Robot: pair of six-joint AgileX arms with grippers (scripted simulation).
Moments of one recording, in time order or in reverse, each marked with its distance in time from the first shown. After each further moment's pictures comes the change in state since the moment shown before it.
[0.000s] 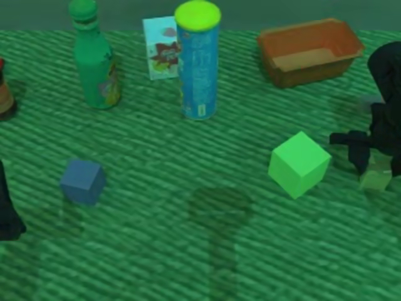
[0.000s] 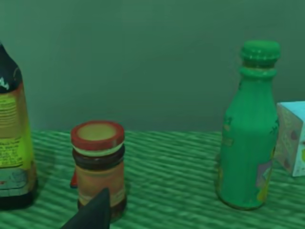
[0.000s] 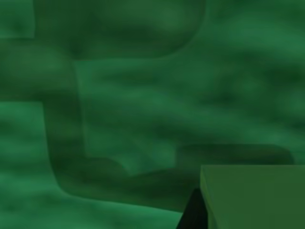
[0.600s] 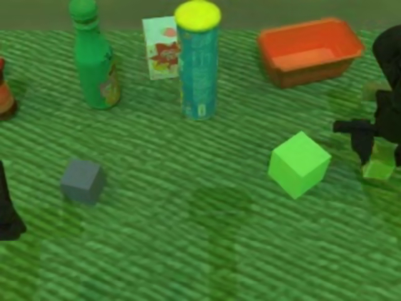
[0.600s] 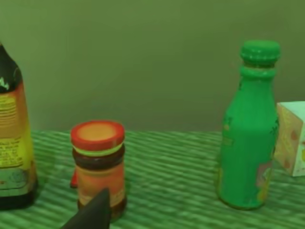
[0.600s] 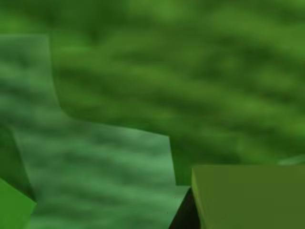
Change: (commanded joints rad) left arm 0.000 0.000 0.000 0.000 0.000 0.000; right arm 0.000 -0.081 0.076 -0.128 0.010 -0.004
